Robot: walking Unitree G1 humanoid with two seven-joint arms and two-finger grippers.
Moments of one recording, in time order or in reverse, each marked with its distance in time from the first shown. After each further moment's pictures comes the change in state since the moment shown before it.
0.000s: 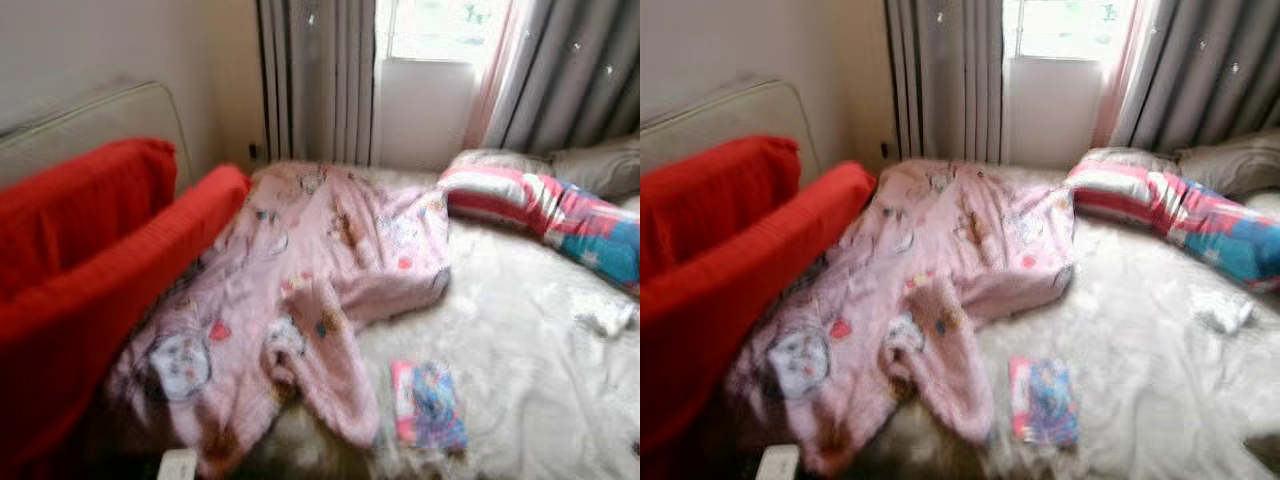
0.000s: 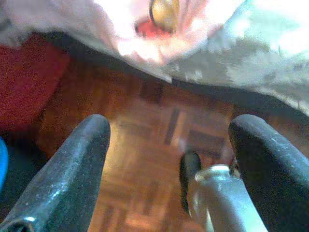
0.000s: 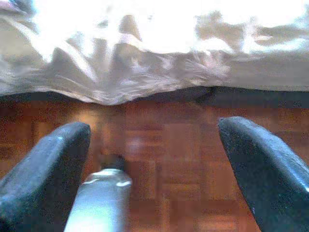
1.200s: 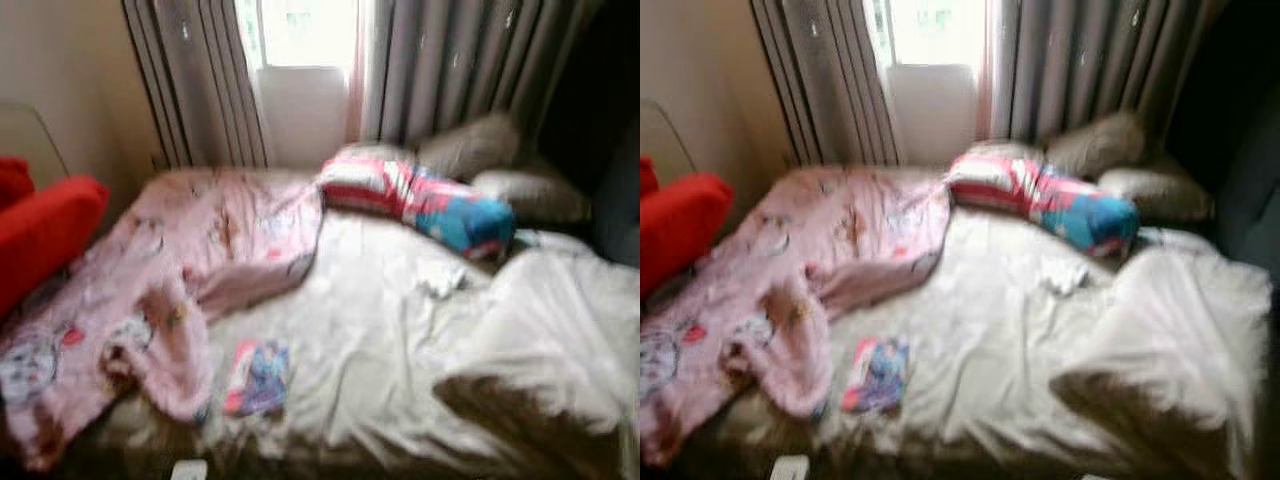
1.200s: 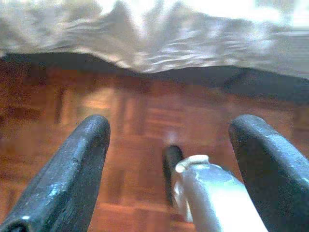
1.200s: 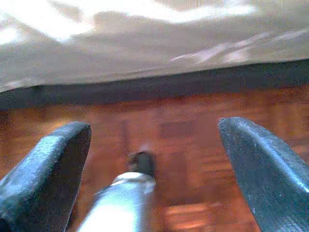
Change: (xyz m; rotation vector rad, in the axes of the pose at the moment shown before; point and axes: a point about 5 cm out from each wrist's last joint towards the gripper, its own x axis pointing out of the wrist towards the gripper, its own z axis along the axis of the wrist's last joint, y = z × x) left arm 0.001 -0.015 0.001 0.007 -0.002 -0.045; right arm 0.001 -0.002 0.006 -0.028 -0.013 -0.025
